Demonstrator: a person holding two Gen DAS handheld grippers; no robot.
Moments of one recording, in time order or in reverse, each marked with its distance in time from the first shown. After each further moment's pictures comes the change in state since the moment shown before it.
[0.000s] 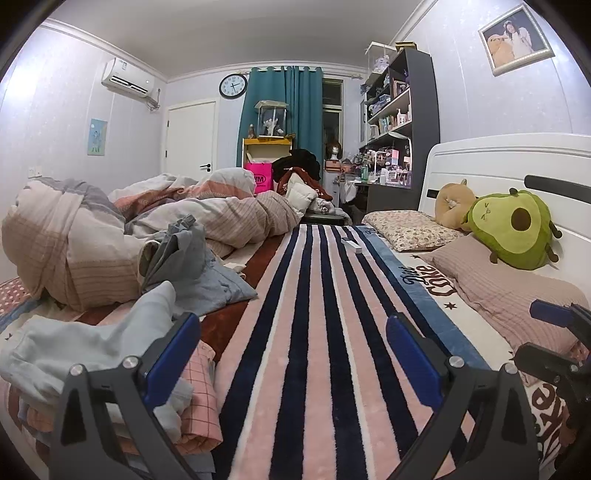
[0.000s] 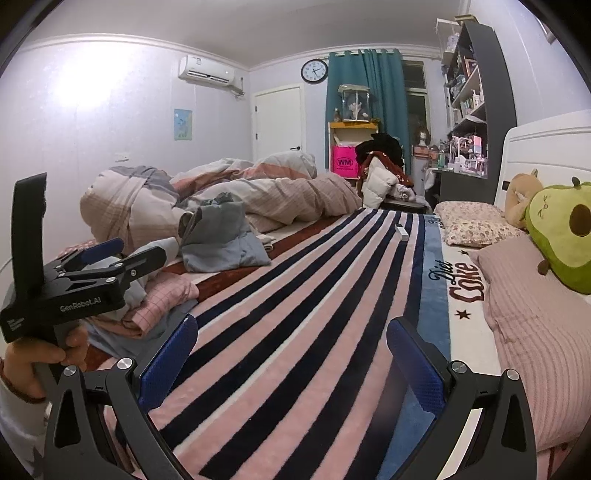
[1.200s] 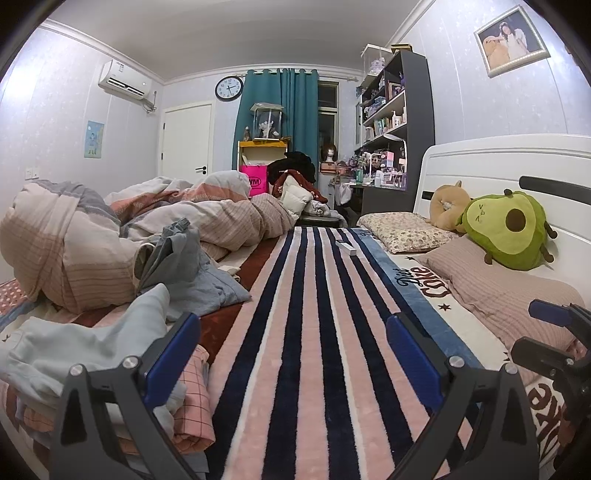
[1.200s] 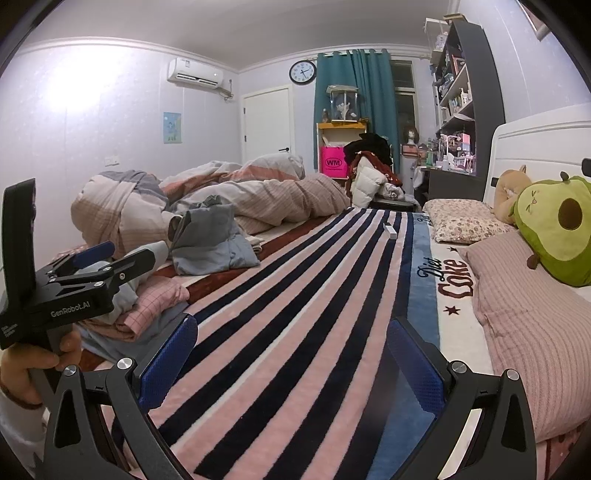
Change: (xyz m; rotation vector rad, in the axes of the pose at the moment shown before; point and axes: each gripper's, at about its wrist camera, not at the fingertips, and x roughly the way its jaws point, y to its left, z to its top) left arm -0.005 -0.006 0.002 -0.002 -0.009 -0.019; right arm -0.008 -0.001 -0.001 0.023 -0.006 -0.041
